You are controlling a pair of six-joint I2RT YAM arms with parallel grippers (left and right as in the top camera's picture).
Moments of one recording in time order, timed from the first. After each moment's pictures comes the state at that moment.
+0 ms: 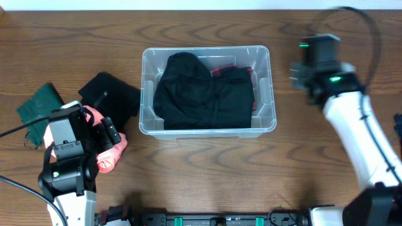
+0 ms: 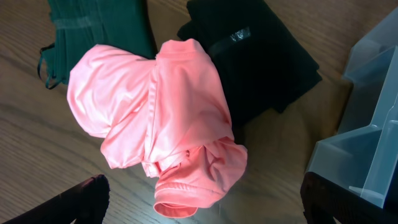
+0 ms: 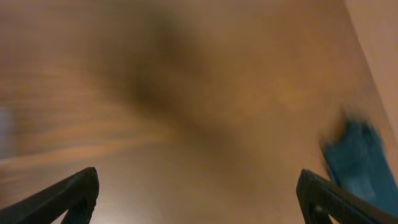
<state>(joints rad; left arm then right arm) 0.21 0.88 0.86 -0.92 -0.14 -0.21 0.03 1.56 1.26 -0.74 0.50 0.21</state>
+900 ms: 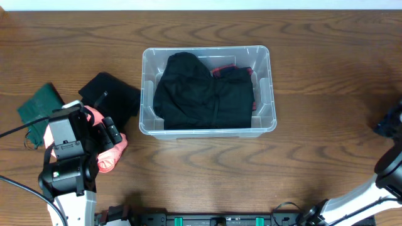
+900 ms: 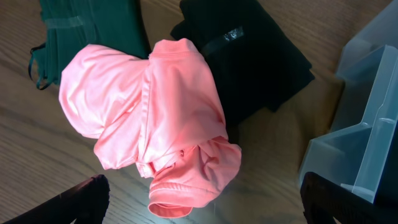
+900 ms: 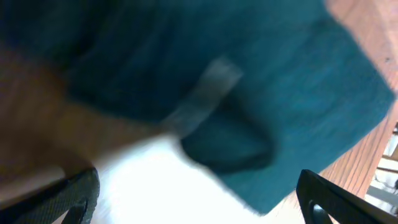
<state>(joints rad) 0.21 0.88 0.86 -0.92 -0.12 -0.21 -0.71 1.97 1.22 -0.58 0.56 0.14</state>
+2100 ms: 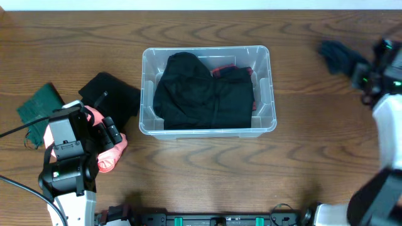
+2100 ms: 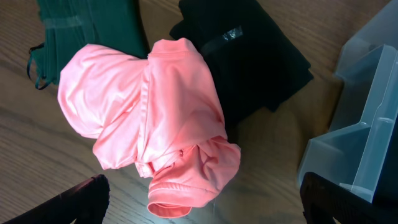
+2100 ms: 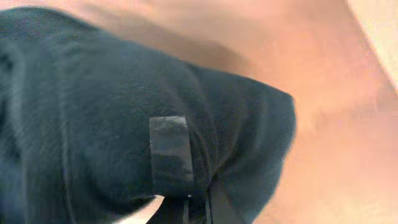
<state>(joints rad) 0.21 0.88 0.86 -0.92 -0.11 -0.21 -0.29 1.55 1.22 -0.45 0.07 -0.09</state>
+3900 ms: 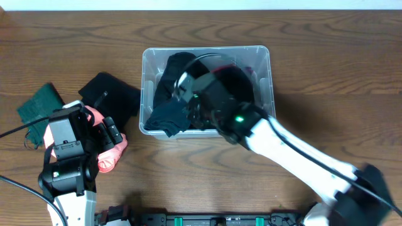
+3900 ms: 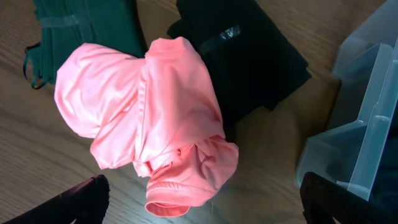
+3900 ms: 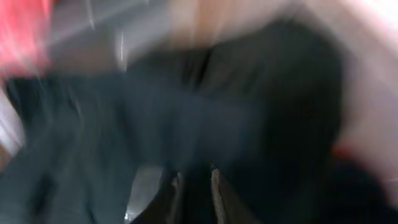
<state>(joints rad) 0.21 0.88 0.86 -0.92 -0.10 -0.21 0.81 1.68 1.24 -0.48 0.00 -0.11</state>
